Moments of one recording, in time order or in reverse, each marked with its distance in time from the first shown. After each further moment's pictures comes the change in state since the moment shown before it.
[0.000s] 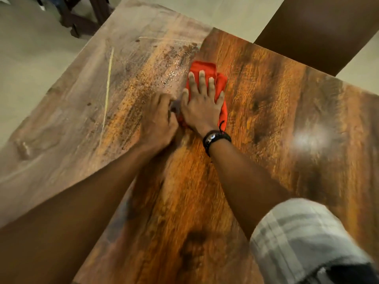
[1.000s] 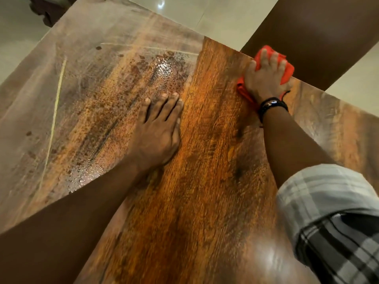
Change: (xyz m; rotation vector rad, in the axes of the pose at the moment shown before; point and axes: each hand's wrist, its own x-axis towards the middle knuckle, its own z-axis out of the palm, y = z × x) left_hand 0.060 0.022 0.056 0.385 -0.248 0.145; right_hand 0.182 0.183 -0.070 0.006 0.082 0.390
